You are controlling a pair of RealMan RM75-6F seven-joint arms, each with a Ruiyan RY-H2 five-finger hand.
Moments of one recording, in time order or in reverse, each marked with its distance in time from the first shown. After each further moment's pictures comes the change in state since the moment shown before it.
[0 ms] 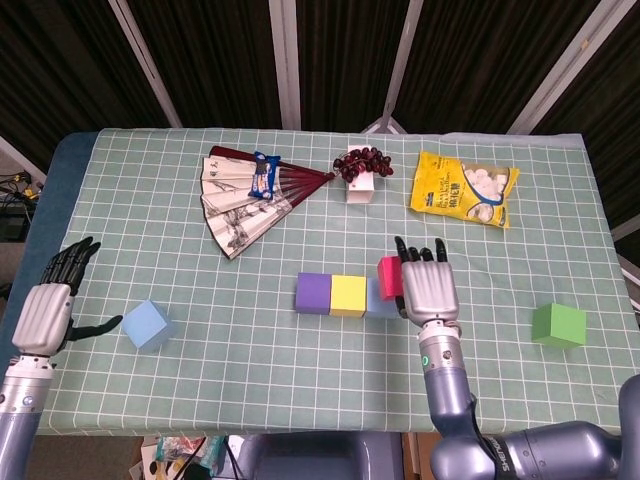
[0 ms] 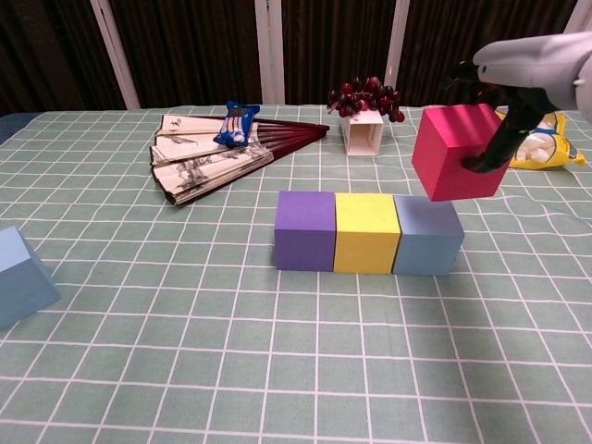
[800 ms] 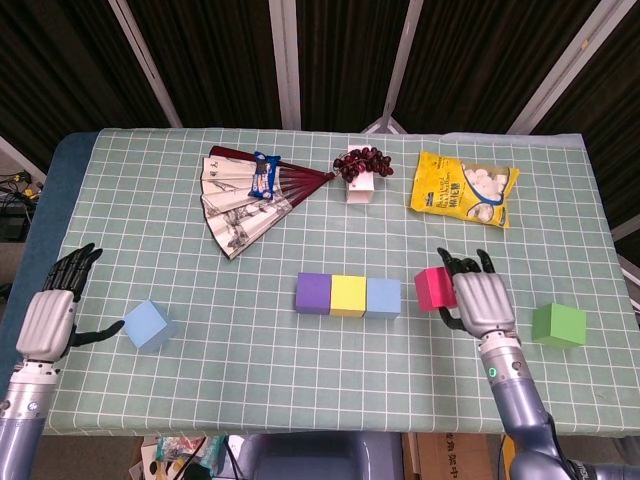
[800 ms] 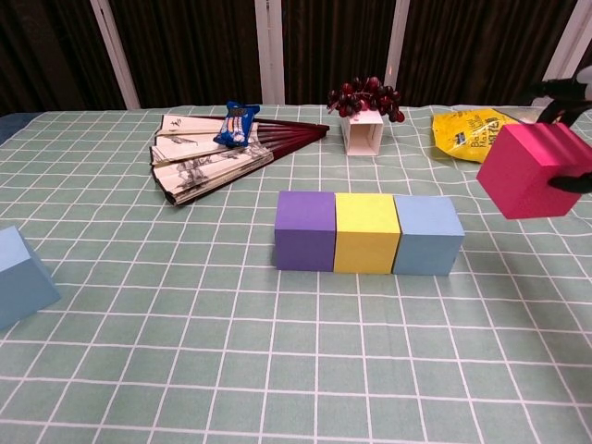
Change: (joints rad) left arm 0.015 -0.037 0.017 0.020 0.000 0.008 0.015; right arm -0.287 0.302 -0.117 0.036 -0.316 -0.371 0.321
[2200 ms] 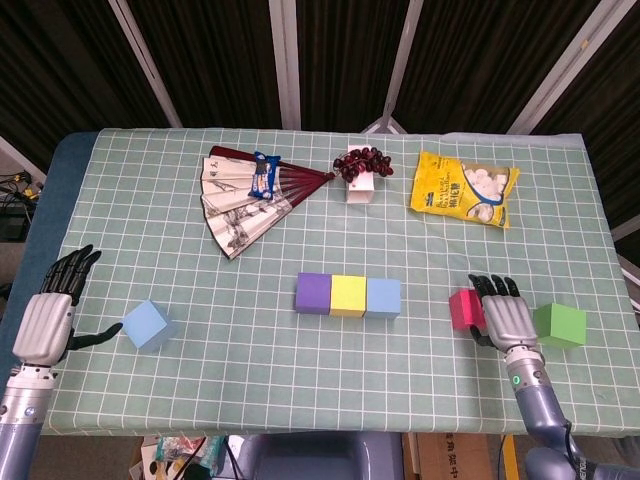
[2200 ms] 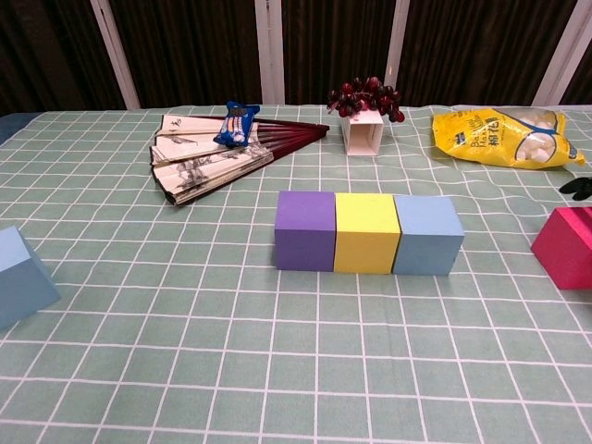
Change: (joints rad) left arm 0.011 0.002 0.013 0.006 0.040 0.034 0.013; right arm -0.123 -0.114 -0.152 0.441 -0.198 -0.175 0.294
